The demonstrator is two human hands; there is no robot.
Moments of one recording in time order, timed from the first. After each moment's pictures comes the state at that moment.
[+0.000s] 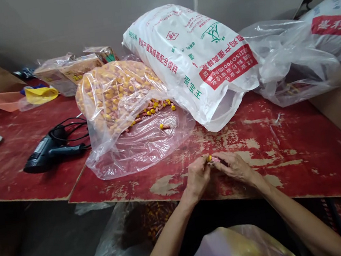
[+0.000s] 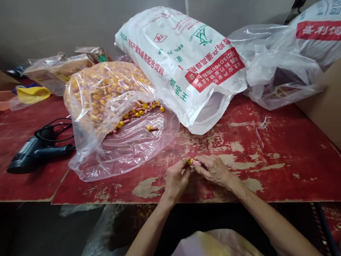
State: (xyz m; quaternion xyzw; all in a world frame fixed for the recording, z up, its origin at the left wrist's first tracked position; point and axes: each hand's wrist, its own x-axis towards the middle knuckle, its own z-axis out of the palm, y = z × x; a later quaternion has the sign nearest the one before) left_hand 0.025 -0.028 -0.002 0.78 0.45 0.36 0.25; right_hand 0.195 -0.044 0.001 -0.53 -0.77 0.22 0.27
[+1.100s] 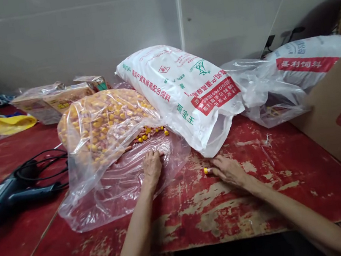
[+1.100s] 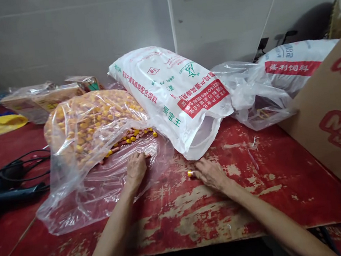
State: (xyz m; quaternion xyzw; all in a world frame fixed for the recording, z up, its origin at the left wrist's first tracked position) left_hand -0.071 0.162 -0.001 0.79 0.60 0.15 -0.01; right_hand 0.217 0.022 0.006 -0.60 -0.79 0.04 0.12
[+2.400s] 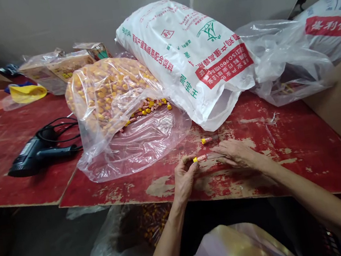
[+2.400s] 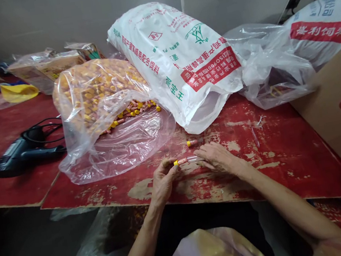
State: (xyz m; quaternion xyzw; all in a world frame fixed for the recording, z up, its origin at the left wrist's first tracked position) left_hand 0.004 -0.030 -0.004 0.40 0.46 0.48 0.62; right_hand 0.232 -0.015 0.043 -0.42 -0.90 0.11 0.11
